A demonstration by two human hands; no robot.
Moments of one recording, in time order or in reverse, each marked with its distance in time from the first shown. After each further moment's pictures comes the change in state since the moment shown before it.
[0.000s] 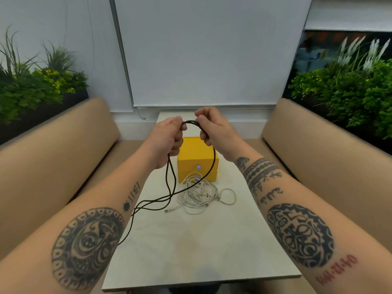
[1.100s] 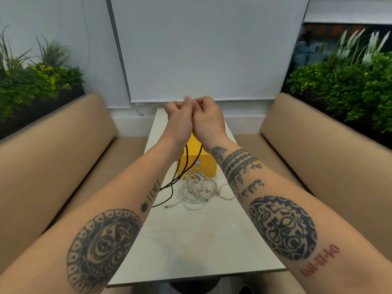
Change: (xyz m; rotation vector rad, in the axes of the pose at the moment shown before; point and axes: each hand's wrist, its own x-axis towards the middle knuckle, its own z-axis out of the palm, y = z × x) left_hand 0.014 0.004 0.044 0.041 0.254 0.094; right_hand 0.015 -0.021 0.044 0.068 0.387 0.076
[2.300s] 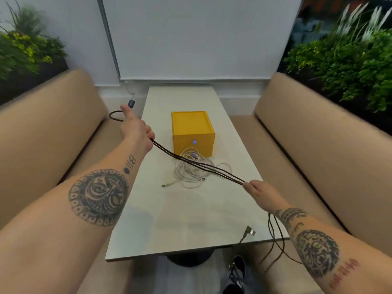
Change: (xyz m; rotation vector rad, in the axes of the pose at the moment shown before) left_hand 0.017 -0.058 -0.085 -0.496 0.473 -0.478; right_hand -0.118 0.216 -0.175 -0.900 -0.405 0.315
